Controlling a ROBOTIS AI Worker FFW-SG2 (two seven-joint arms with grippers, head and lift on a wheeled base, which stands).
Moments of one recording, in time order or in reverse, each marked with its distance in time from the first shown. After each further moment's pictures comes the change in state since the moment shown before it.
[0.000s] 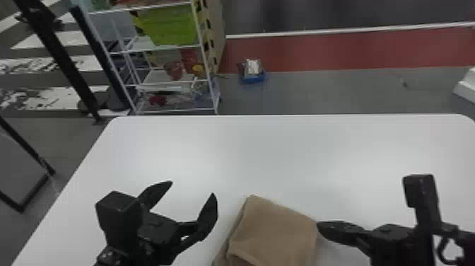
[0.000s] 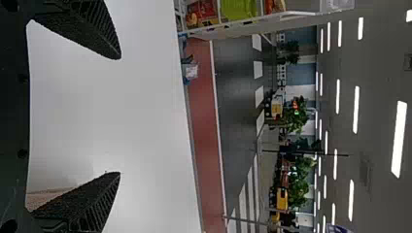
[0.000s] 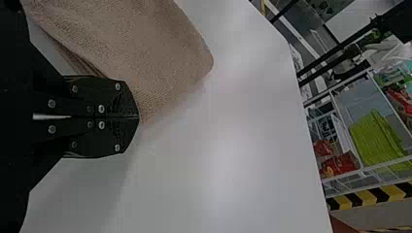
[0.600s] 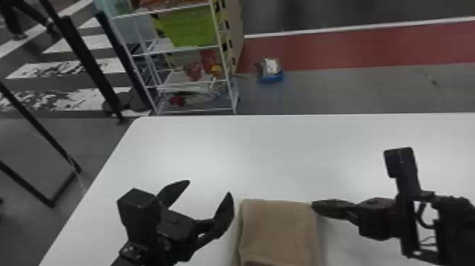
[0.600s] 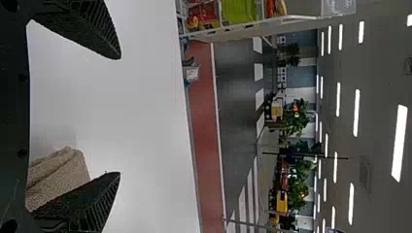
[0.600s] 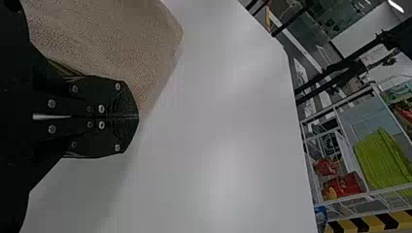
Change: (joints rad) left arm -0.003 -0.002 0.022 0.009 0.017 -0.002 -0.008; right arm -0.223 0.040 0.114 0.228 0.002 -0.017 -0.027
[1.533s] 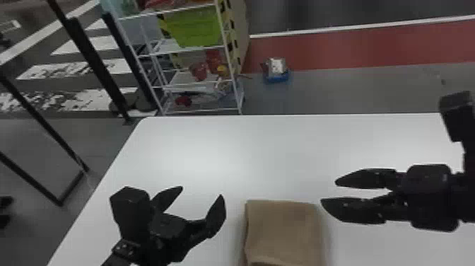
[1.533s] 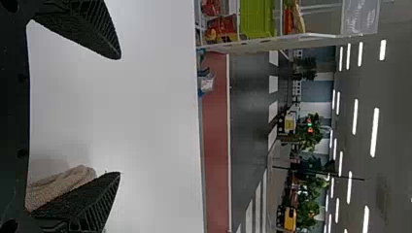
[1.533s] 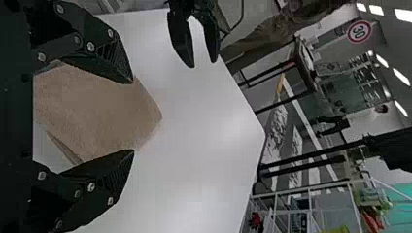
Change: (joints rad) left arm 0.001 -0.020 0.079 -0.028 0.063 0.108 0.003; right arm -0.034 -0.097 0.025 -0.430 0.293 0.224 0.539
